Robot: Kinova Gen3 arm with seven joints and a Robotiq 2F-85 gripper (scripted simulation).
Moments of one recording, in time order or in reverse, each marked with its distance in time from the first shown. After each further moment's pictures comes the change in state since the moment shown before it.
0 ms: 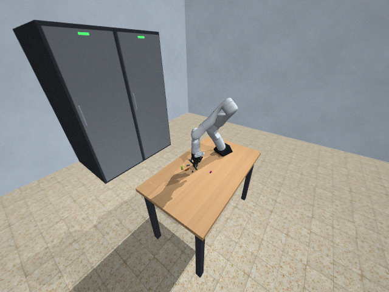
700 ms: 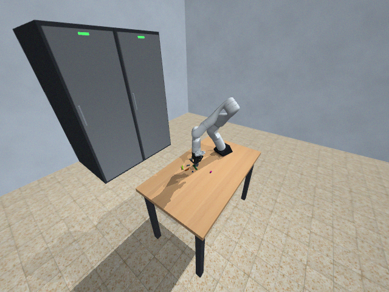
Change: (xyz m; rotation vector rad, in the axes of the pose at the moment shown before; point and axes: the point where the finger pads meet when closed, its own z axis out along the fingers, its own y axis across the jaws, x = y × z) arm 0.007 -0.001 -0.012 -0.004 0.009 -0.013
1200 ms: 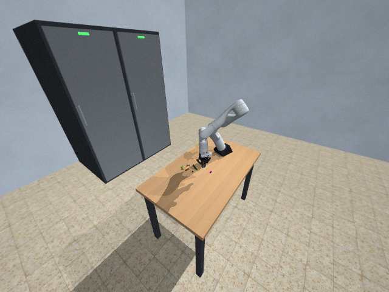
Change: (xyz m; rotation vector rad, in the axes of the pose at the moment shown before) arm 0.044 -0.047 0.000 0.020 0.014 0.189
